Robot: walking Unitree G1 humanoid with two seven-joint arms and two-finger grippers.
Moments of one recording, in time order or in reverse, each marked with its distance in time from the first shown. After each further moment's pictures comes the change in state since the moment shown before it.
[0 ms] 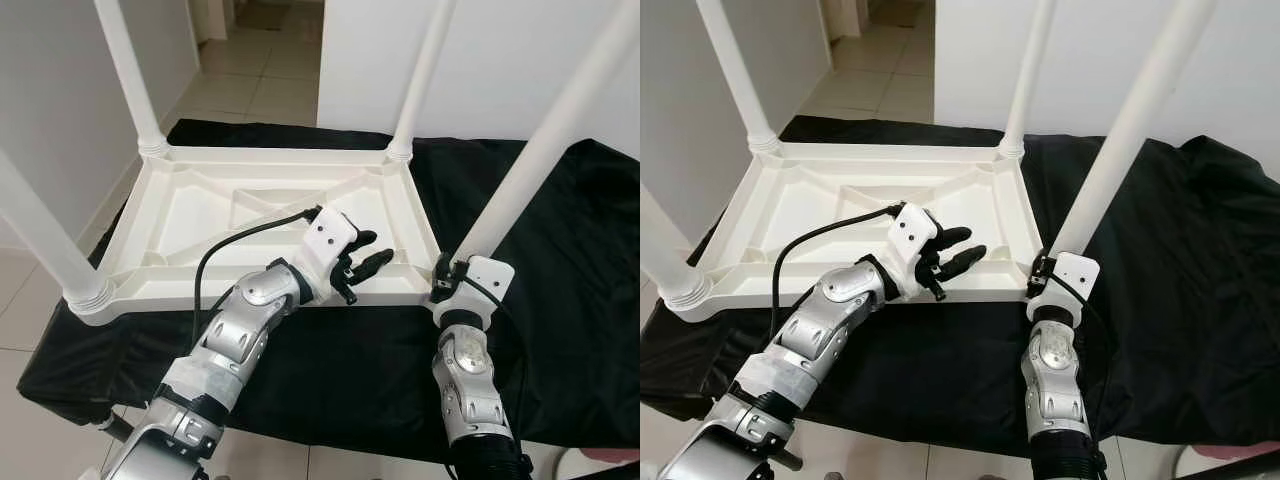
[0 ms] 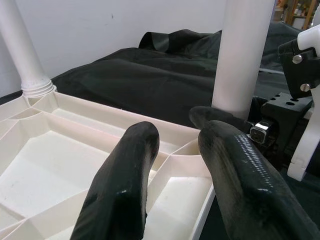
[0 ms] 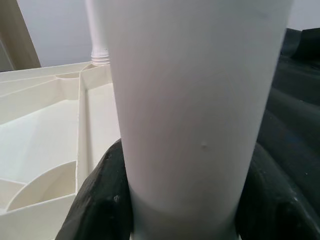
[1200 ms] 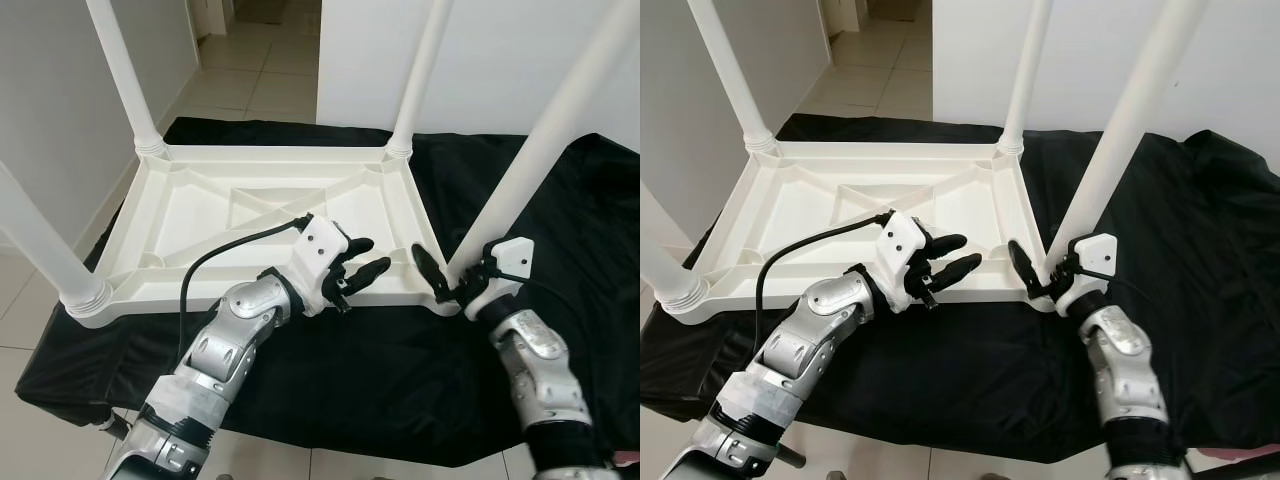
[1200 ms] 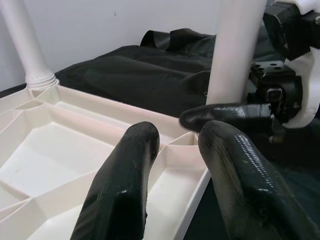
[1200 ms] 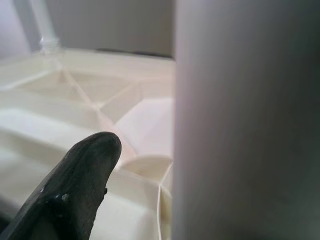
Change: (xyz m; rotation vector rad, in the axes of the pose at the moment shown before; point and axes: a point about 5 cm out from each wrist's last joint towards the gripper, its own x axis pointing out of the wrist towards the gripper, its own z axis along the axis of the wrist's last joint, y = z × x) left arm -0.017 -0.009 0.004 -0.020 -0.011 -0.004; right arm 0.022 -0.044 0.031 -0.132 0.011 0.768
